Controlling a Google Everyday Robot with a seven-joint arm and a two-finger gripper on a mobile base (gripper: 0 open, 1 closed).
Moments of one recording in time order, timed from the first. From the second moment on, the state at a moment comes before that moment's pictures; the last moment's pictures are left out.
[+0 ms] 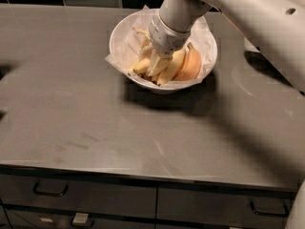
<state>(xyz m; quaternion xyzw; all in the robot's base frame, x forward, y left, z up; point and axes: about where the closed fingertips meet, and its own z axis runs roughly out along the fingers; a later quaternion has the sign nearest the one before) 0.619 -0.003 0.897 -0.84 0.49 0.01 0.23</state>
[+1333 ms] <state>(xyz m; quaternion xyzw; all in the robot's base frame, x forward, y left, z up) 0.545 -0.019 1.048 -0.73 0.55 -0.06 0.40</state>
